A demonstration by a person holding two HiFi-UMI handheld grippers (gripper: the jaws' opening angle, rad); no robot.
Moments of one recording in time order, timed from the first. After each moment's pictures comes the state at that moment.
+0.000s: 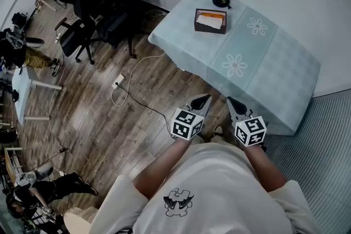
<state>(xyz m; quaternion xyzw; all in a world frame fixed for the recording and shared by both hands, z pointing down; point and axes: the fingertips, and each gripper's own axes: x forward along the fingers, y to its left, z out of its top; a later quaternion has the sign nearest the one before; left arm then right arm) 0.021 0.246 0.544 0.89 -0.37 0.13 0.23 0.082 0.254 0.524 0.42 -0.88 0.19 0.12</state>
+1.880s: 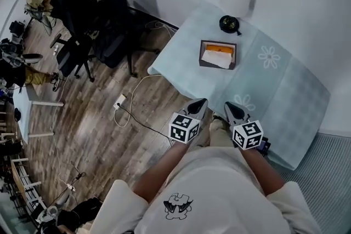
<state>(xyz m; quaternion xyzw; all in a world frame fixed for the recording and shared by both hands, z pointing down) -0.020 0.004 0.578 0.88 -0.38 0.15 0.26 0.053 0.017 0.564 0.42 -0.87 0.23 0.12</state>
